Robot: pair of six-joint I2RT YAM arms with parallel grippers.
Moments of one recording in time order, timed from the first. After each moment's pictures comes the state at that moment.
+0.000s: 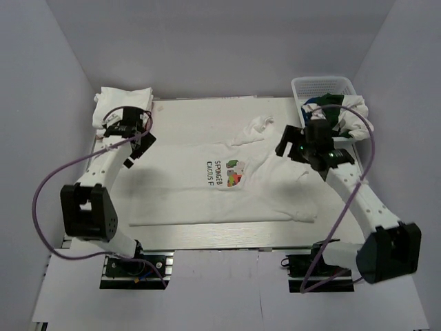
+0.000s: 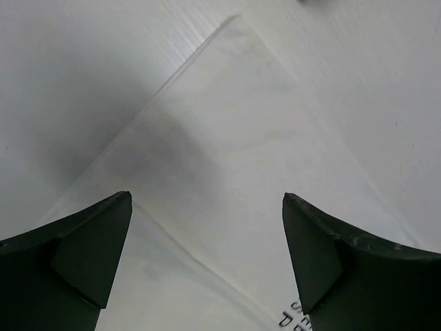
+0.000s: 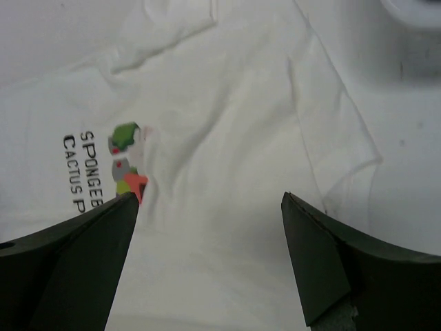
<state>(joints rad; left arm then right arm) -0.08 1.49 1.22 -0.76 -0.37 -0.89 0.27 1.16 0.95 -0.49 0.01 0.45</state>
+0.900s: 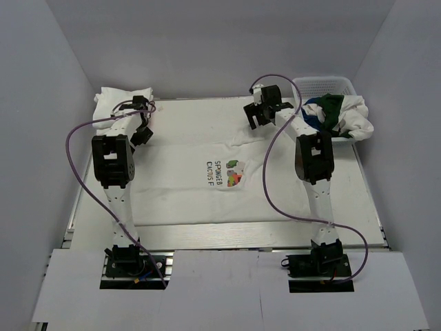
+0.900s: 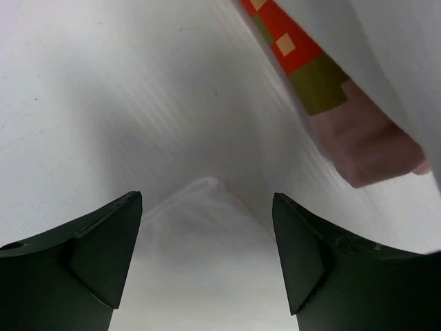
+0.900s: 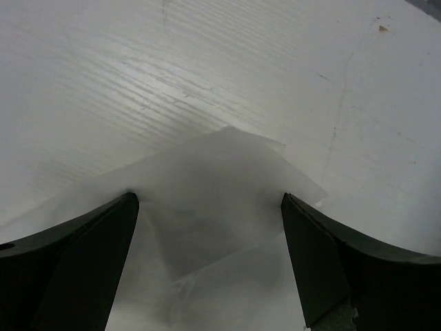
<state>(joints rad) 0.00 2.27 1.88 -0.94 -0.51 -0.87 0.31 2.43 2.07 -0.42 -0.04 -0.26</state>
